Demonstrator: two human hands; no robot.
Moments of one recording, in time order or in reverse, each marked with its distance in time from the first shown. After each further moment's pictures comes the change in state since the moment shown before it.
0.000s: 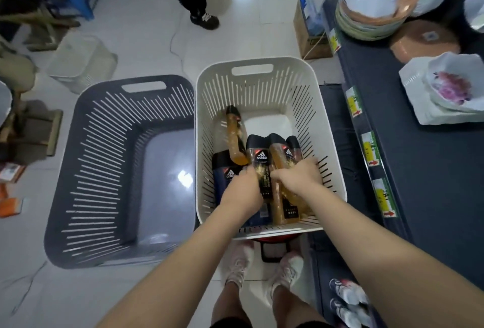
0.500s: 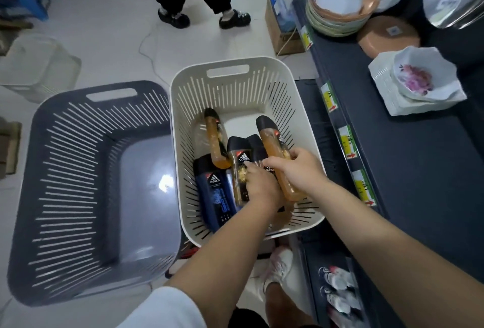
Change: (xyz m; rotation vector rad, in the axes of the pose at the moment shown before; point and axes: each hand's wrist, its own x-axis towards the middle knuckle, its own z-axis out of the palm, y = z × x) left_hand 0.062 0.055 0.064 0.322 0.022 0.011; right_hand -0.034 -0.012 -0.050 0.270 -0.074 -0.135
